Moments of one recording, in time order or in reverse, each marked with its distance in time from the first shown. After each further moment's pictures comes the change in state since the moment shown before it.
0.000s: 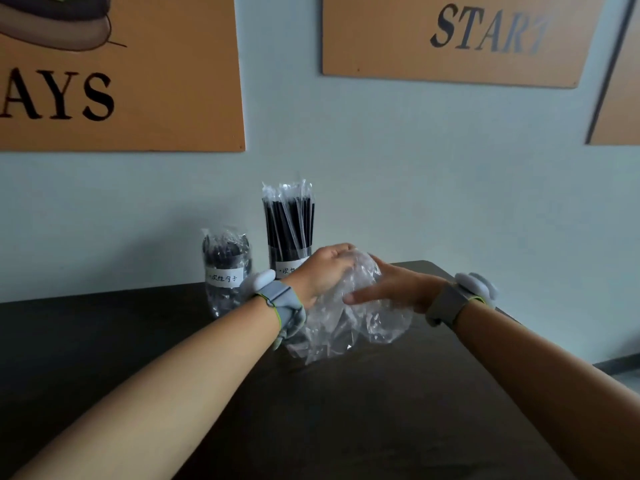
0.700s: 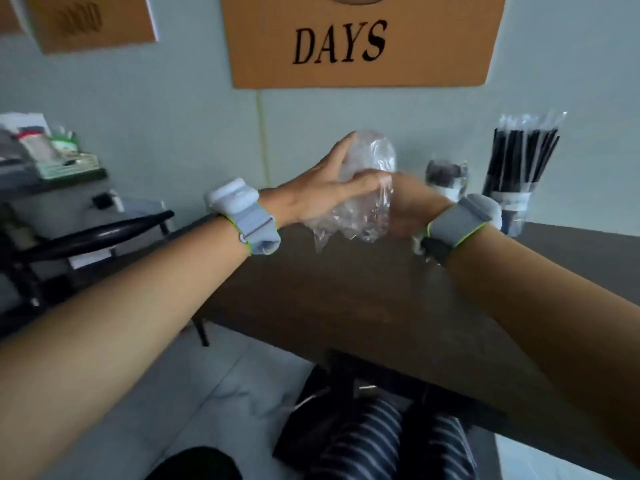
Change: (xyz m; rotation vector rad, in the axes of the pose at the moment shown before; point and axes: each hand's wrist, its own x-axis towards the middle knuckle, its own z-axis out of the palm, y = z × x) left_hand -0.315 0.054 -0.145 0.631 0.453 -0.168; right_hand -0.037 -0.184 0.272 0.699 -0.242 -0.123
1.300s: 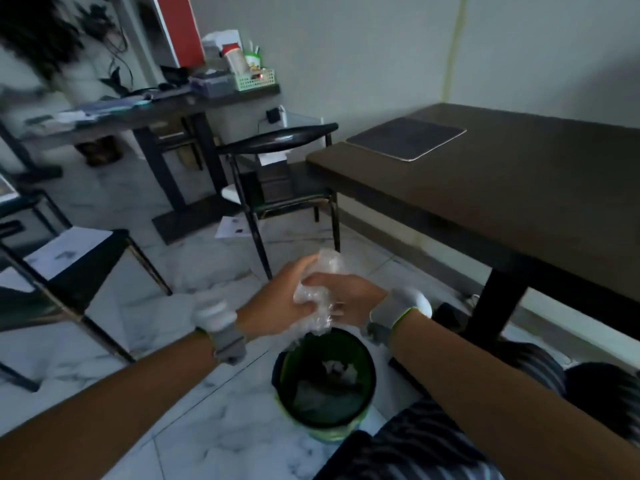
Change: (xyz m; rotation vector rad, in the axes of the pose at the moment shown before) left_hand -0.359 -0.225 0.002 0.112 0.192 -0.563; right_hand -0.044 0.292 0.246 -0.204 -0.541 0.702
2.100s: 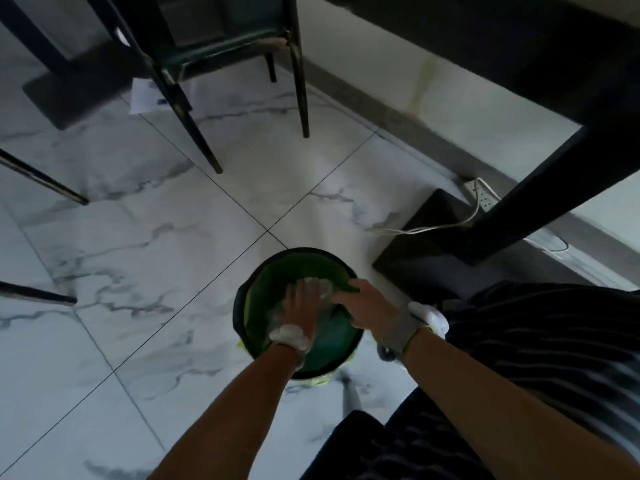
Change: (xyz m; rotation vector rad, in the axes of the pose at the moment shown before) left_hand 0.064 -0.214 0.277 0.412 -0.386 -0.481; right_hand 0.160 0.166 -0.090 -0.051 0.325 0.246
